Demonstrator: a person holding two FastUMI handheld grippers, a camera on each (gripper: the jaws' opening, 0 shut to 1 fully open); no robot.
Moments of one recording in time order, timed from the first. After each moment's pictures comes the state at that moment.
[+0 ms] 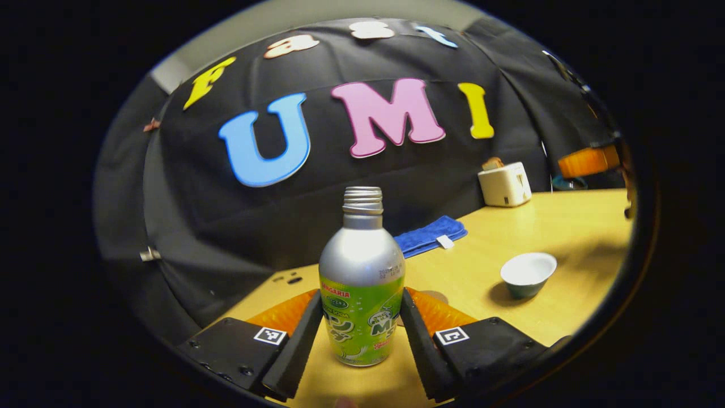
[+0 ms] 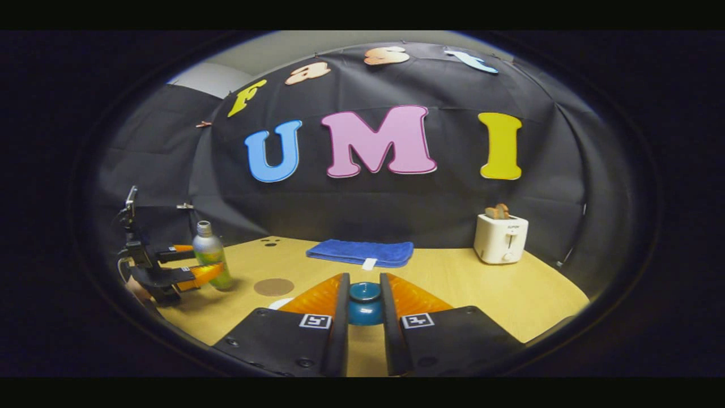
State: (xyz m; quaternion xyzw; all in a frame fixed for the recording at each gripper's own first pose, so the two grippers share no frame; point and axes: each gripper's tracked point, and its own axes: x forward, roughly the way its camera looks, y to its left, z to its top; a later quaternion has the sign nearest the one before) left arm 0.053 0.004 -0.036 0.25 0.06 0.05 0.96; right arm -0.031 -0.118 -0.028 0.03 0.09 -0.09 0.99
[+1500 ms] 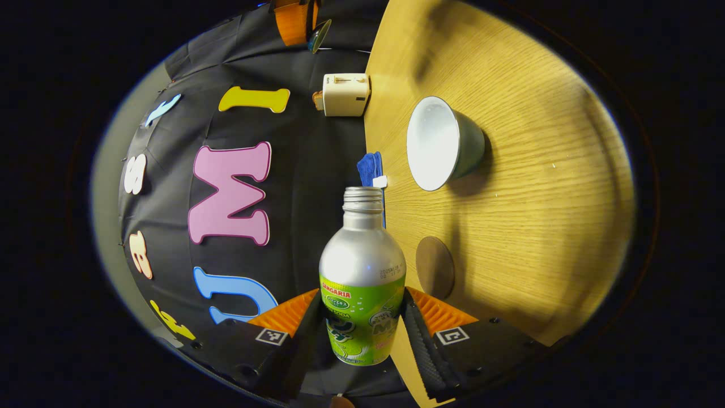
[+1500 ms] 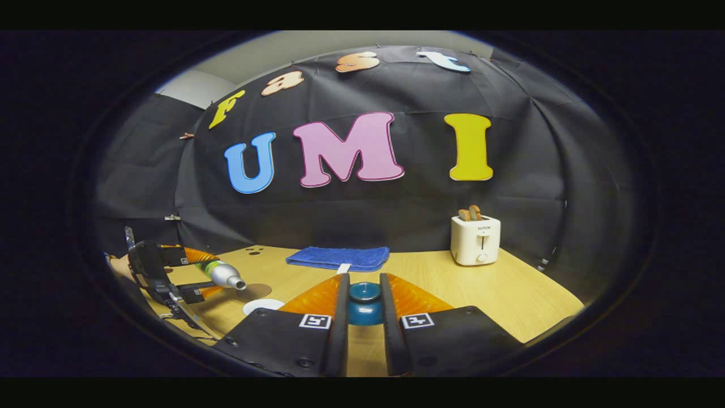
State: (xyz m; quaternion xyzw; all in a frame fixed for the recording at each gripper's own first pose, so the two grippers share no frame) left arm 0.081 -0.047 -0.076 0.74 0.11 -0.03 0.66; right arm -0.055 -0.164 -0.017 0.06 0.07 -0.11 0.99
